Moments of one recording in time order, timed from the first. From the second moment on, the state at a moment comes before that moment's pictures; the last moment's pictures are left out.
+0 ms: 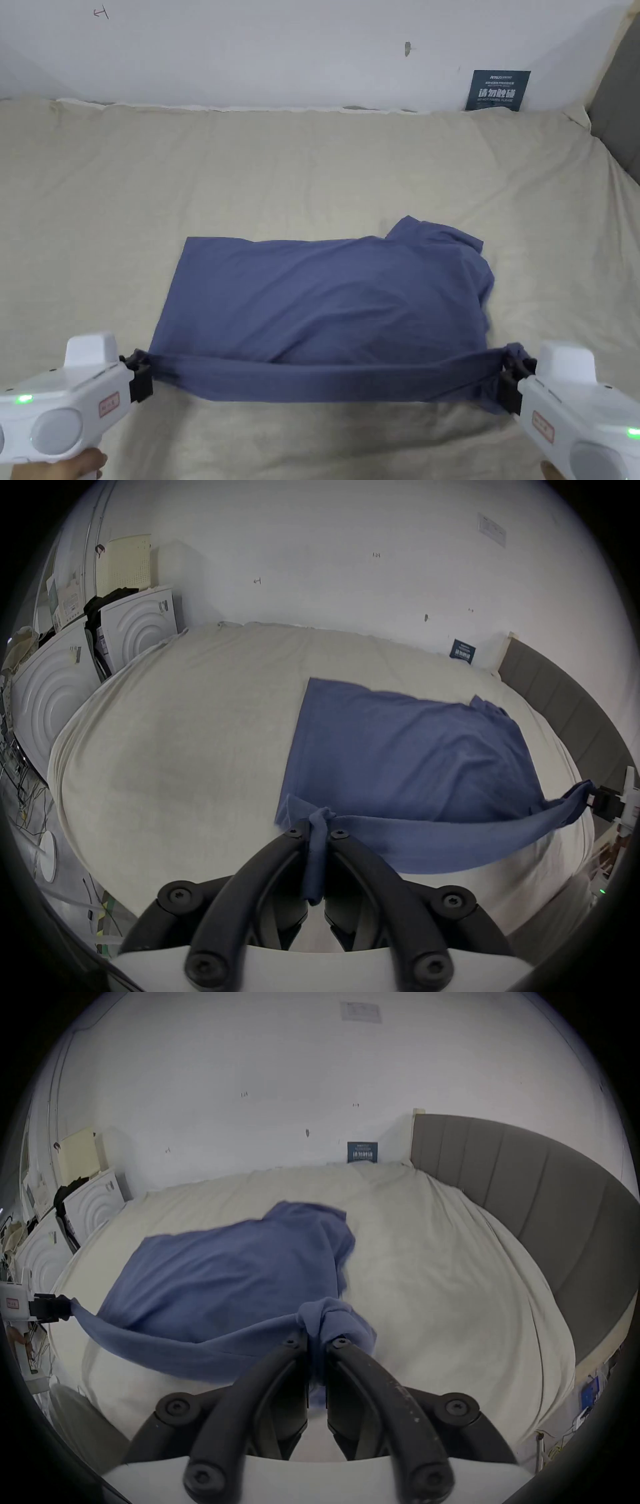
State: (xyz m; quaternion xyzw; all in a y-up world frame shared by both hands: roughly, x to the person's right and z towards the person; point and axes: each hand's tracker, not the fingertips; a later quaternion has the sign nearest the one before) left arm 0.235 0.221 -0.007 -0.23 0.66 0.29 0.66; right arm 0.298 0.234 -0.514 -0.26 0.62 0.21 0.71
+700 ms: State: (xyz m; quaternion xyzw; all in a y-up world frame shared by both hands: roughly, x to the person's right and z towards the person) left arm 0.074 0.156 -0.030 -0.34 0.64 0.34 0.60; right arm 0.123 0.139 -0.532 -0.36 0.55 0.29 0.70
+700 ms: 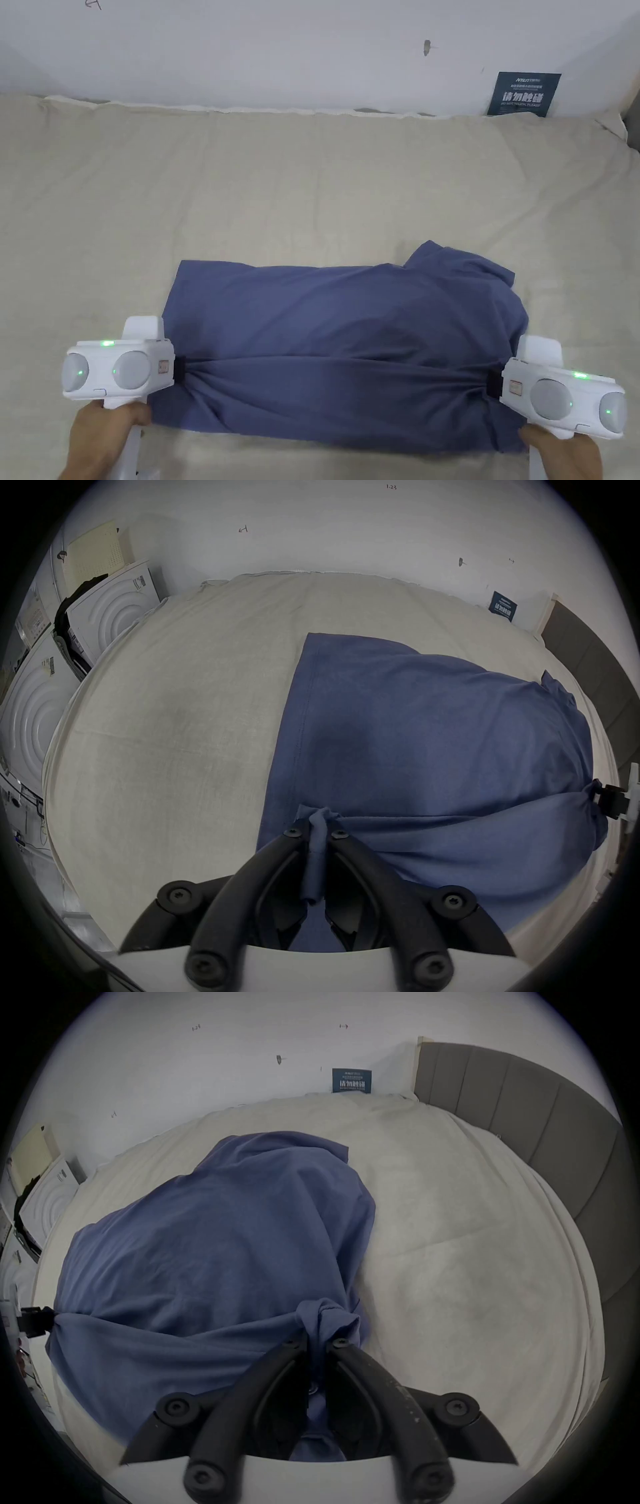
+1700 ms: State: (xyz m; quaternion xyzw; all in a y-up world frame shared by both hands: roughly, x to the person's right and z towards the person) left arm 0.282 0.317 -0.082 -0.09 0.69 0.09 0.72; right arm 0.354 0.341 -0.462 -0.04 0.63 0.10 0.77
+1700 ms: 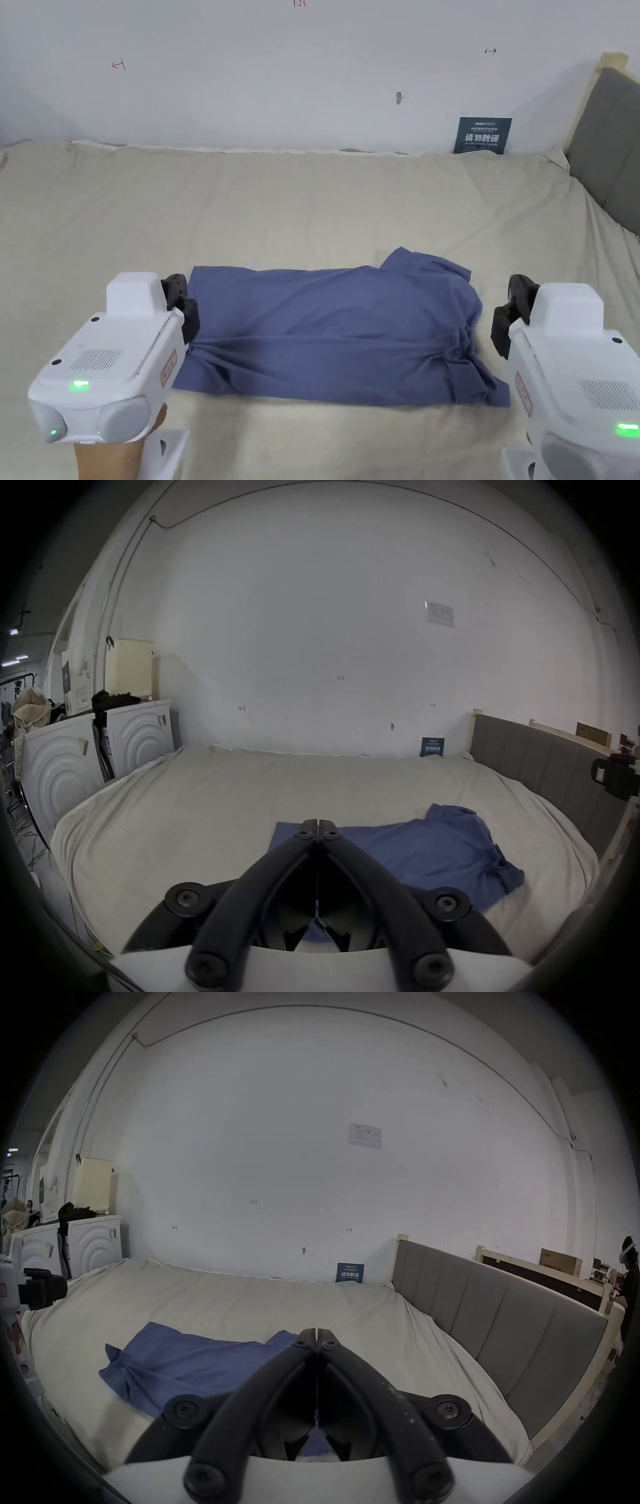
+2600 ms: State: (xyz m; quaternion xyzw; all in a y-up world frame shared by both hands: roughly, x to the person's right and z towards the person) left arm 0.130 0.187 -0.005 -0.30 0.64 0.37 0.60; right arm 0.291 0.295 -0.481 -0.11 0.61 0.15 0.77
